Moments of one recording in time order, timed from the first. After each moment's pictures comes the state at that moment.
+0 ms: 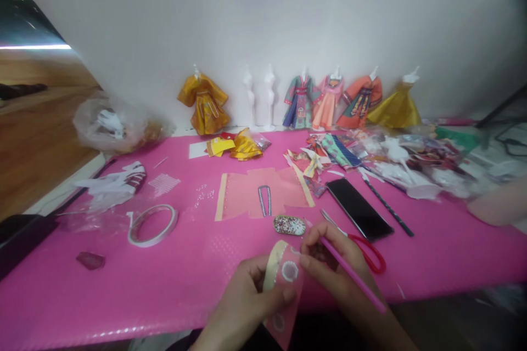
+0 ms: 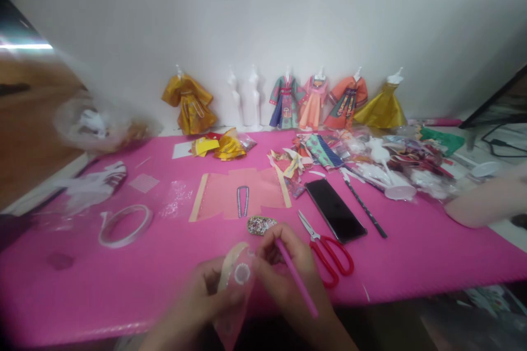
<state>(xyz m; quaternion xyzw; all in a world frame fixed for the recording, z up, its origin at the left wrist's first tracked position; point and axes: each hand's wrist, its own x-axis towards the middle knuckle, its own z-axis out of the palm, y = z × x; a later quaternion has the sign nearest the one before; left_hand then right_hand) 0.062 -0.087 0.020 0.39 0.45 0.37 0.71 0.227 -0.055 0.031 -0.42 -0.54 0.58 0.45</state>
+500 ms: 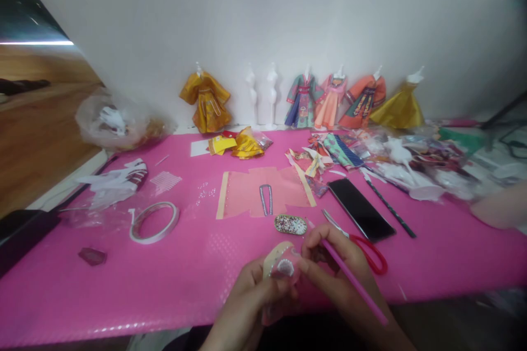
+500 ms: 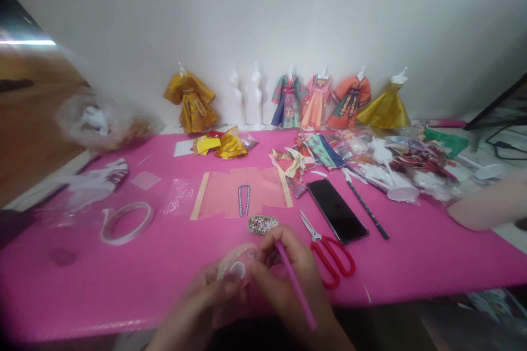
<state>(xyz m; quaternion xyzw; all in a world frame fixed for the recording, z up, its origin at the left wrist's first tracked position) 0.077 -0.095 0.019 0.27 0.42 0.47 0.73 0.224 -0.059 0.031 -0.41 -0.55 0.56 0.46</state>
